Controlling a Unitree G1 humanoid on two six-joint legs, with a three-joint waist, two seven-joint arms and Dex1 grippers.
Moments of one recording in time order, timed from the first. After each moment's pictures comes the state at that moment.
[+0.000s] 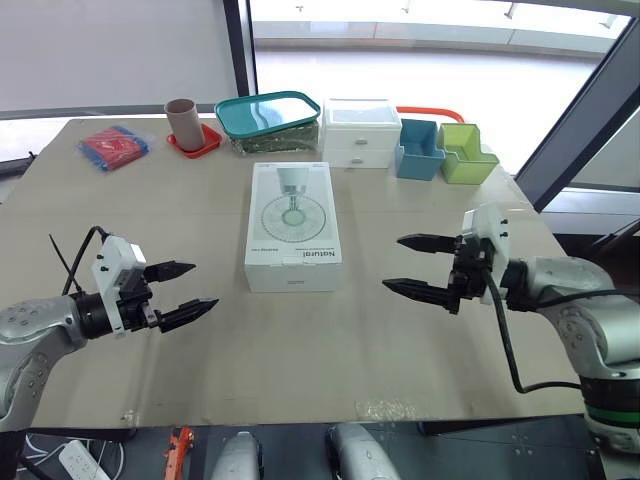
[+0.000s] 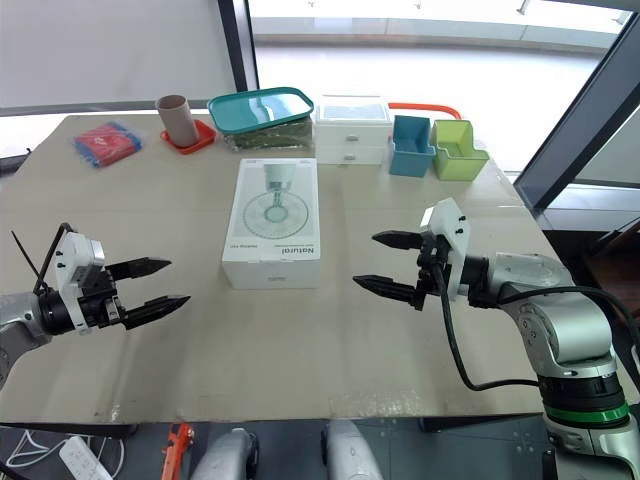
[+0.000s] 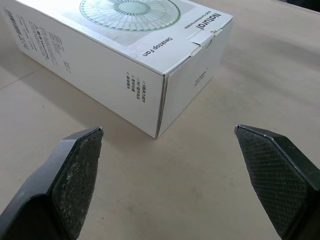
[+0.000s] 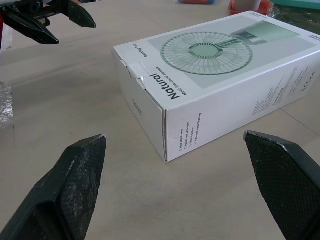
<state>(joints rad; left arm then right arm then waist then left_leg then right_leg) -0.05 0.81 0.30 -0.29 -0.64 0.51 -0.99 -0.37 -0.78 -0.11 -0.25 0.56 0.60 1.05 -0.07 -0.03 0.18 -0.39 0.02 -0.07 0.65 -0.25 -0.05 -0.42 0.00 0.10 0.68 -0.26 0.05</state>
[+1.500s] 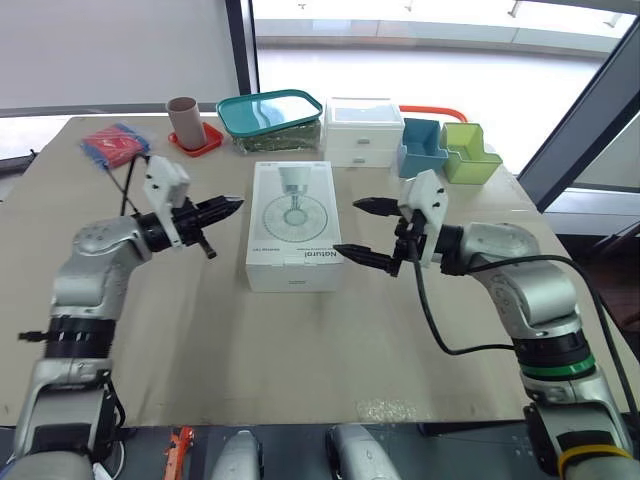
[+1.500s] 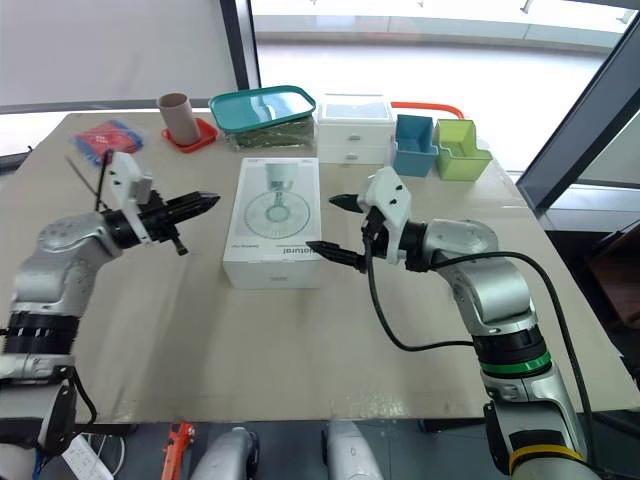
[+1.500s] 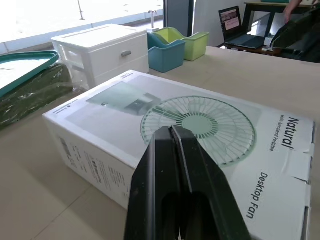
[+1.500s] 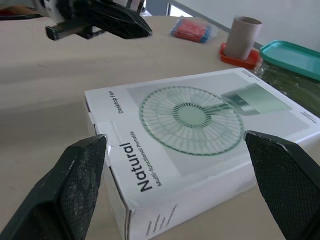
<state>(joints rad) -0.63 0.60 0.10 0.21 -0.47 0.30 -0.97 -0.63 -0.59 0.08 -0.14 0.40 0.49 0.90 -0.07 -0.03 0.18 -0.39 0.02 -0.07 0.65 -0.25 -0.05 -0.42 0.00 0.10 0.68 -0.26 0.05</state>
